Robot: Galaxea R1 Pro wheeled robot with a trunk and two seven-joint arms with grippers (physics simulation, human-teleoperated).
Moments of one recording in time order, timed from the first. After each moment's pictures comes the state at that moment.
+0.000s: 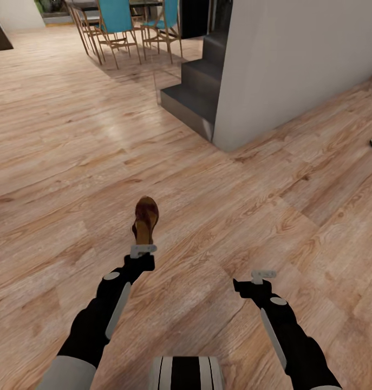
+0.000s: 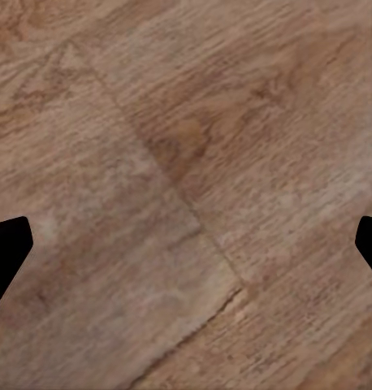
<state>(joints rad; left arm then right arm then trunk) -0.52 -0.08 -0.10 -1.23 0.09 0.46 -0.02 -0.40 0.00 0.01 -1.17 0.01 0.44 0.00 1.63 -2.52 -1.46</state>
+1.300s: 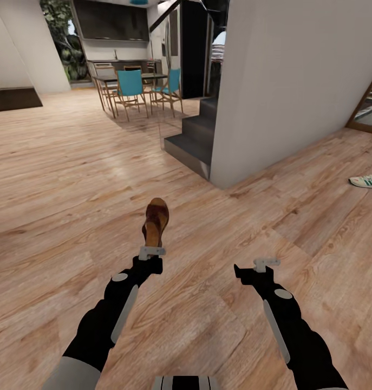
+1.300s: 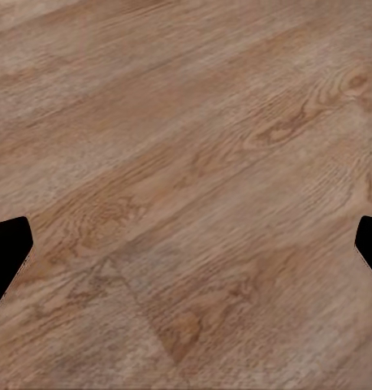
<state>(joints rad) -0.52 -0.09 -0.18 -1.23 0.10 0.46 -0.02 -0.39 0.00 0.01 -1.32 0.01 0.44 0.00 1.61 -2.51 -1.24</state>
